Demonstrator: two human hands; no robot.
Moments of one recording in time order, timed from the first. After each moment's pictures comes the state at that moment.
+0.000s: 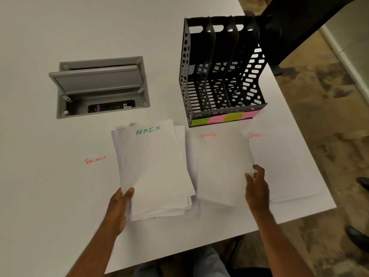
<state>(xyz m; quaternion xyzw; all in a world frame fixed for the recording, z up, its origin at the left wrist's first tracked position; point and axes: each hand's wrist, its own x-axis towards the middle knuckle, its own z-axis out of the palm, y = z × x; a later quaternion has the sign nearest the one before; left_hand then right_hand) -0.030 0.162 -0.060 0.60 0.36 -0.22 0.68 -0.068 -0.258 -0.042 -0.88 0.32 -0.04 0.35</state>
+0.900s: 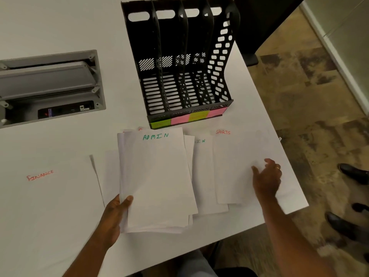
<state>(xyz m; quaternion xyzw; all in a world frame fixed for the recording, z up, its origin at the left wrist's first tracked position) -0.025 0.030 -0.075 0.59 0.33 -0.30 0.67 -0.041 -0.446 -0.076 -0.89 0.43 -0.03 0.16</state>
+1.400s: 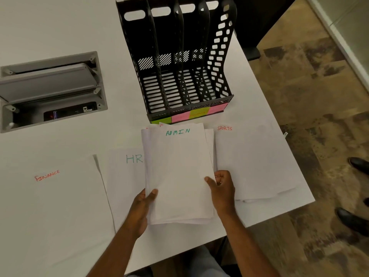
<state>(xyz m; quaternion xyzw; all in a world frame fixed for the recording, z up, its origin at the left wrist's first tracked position) -0.029 -0.030 -0.084 0.54 0.33 -0.35 0.69 -0.054 -0.285 -0.060 -0.74 0.41 0.00 0.53</state>
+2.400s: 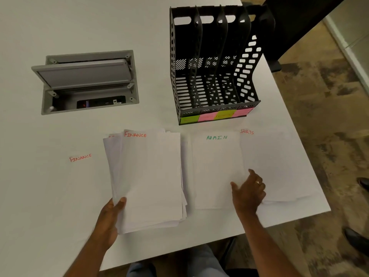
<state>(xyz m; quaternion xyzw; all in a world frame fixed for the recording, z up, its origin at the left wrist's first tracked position) -0.066 0.137 -0.077 0.57 0.39 -0.24 0.68 -0.071 -0.279 -0.074 -0.91 0.38 0.01 0.17</state>
